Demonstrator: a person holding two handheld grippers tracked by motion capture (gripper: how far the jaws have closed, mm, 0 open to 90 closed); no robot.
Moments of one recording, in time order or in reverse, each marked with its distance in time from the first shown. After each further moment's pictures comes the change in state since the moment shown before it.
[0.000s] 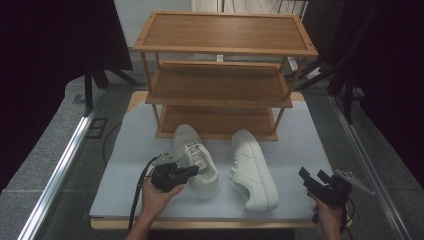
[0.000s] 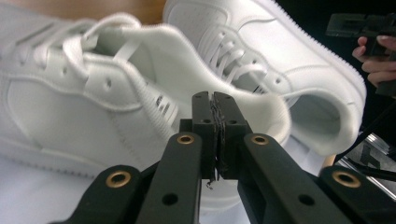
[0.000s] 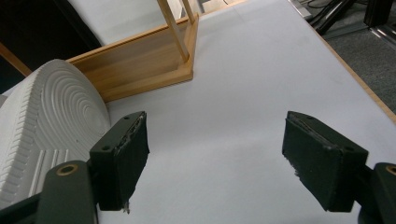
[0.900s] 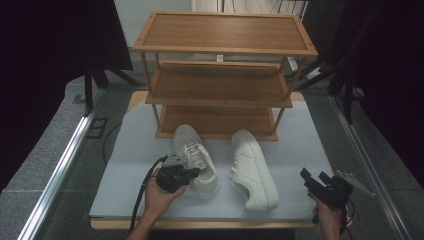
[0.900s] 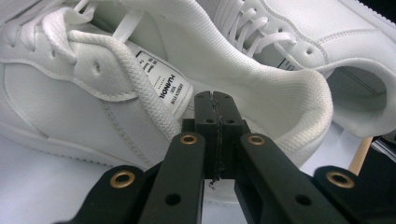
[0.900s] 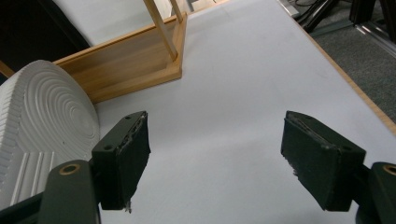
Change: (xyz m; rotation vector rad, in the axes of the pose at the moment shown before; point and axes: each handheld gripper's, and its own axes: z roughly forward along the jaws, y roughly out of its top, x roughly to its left) left arm -0.001 -0.004 0.014 0.102 0.076 0.045; right arm -0.002 -0.003 0.000 0.004 -0.042 0.019
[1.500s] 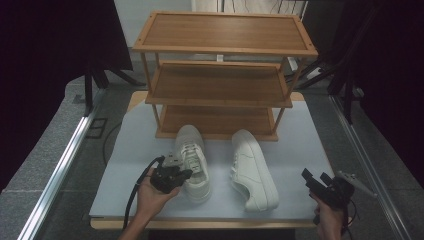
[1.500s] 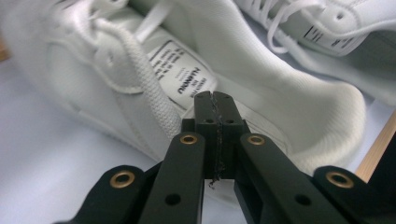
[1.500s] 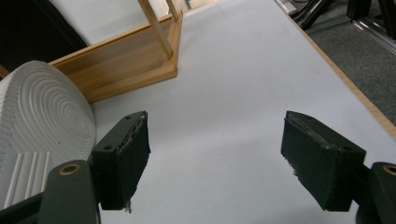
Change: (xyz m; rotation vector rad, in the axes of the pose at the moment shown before) left arm 0.005 -0.002 -0.018 0.099 0.090 0.045; right arm -0.004 0.000 -0.001 0.005 -0.008 0.018
